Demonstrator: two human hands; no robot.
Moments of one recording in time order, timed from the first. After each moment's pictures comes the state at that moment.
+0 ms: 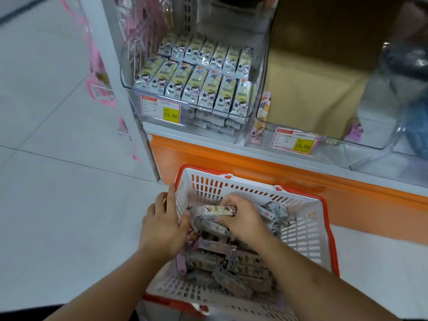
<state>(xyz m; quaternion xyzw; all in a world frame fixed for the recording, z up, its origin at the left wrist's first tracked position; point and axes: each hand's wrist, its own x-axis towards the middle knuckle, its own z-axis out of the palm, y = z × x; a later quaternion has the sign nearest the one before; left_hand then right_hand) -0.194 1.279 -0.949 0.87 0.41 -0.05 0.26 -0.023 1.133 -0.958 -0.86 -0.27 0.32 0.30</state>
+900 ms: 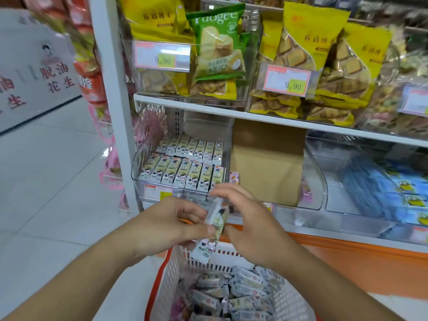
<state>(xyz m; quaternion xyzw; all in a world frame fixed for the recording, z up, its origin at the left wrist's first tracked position) -0.155 1.302 -0.675 0.76 0.19 -0.04 0.63 -0.018 1.131 -0.696 -0.78 -0.50 0.12 0.36</state>
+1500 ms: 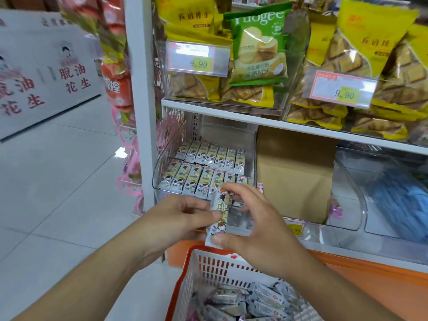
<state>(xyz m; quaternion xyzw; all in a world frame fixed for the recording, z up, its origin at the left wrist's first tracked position) -0.149 1.354 -0.688 0.68 0.22 0.02 0.70 -0.029 1.180 -0.687 -0.80 -0.47 0.12 0.36</state>
